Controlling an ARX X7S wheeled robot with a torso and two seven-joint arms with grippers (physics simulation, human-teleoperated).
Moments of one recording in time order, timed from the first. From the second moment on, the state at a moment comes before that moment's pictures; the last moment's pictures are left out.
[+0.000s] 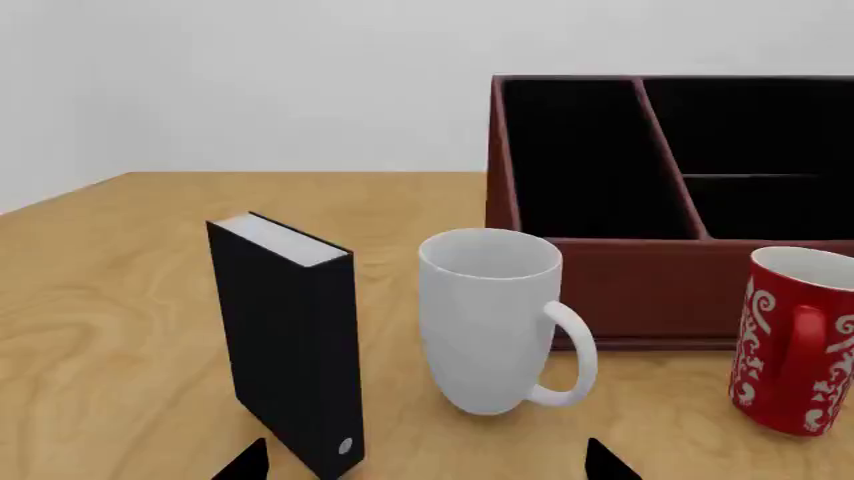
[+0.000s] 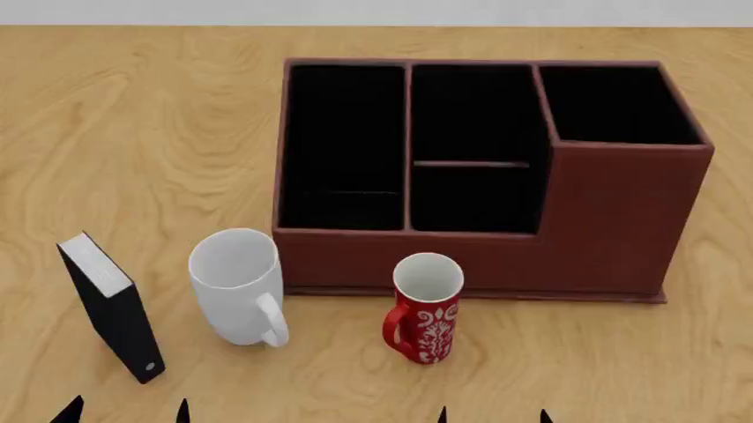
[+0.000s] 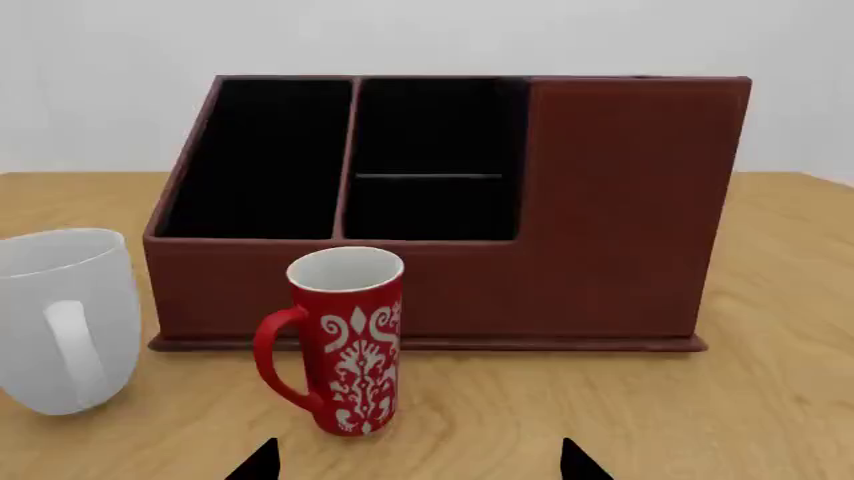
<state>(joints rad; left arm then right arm) 0.00 0.00 0.00 0.00 0.00 0.00 0.00 0.00 0.00 0.00 0.00 0.00 0.00 0.00</state>
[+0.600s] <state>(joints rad) -0.04 -0.08 0.09 0.41 0.00 -0.39 -0.05 0.11 0.13 -0.03 -0.44 0.01 0.52 0.00</state>
